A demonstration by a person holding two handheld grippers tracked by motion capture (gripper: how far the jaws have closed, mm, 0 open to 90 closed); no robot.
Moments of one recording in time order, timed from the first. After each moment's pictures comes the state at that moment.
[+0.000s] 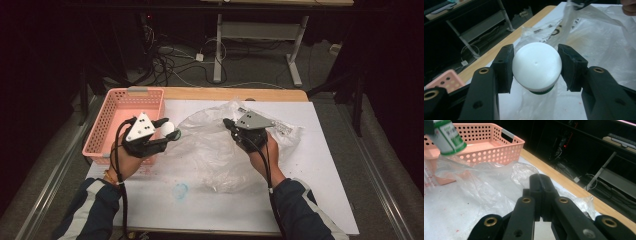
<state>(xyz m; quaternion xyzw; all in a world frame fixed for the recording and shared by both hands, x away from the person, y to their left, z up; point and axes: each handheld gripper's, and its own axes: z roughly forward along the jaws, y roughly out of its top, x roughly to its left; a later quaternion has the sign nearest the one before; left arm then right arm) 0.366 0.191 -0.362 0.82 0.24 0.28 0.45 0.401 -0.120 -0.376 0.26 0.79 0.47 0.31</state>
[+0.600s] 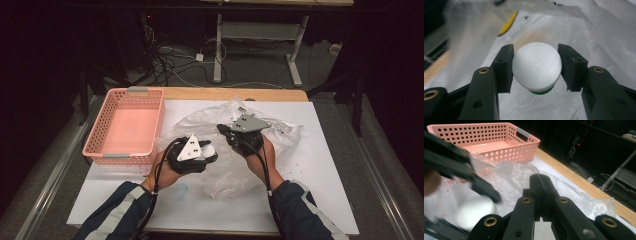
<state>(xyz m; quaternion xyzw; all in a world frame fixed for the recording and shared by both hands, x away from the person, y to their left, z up) 0.373 0.096 -0.425 0.87 0.14 0.20 0.43 0.393 -0.110 -0.377 0.24 0.80 0.48 0.27</state>
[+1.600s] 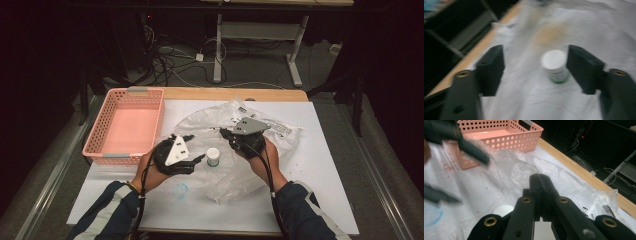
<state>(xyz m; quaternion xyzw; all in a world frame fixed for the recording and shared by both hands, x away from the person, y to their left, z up) 0.351 0.133 -0.405 0.84 0.17 0.29 0.42 0.392 -0.118 -0.384 0.23 0.82 0.45 0.26</state>
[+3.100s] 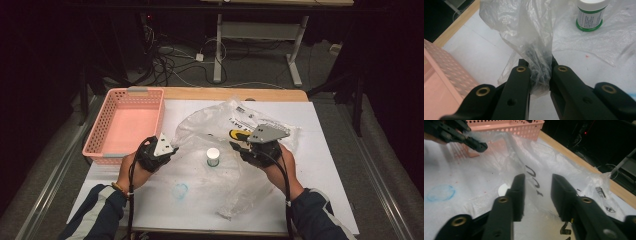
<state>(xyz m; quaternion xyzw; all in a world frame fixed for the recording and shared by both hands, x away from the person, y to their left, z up) 0.373 0.175 -0.431 0.88 0.25 0.25 0.31 0.369 -0.154 -0.381 0.24 0.83 0.45 0.25</state>
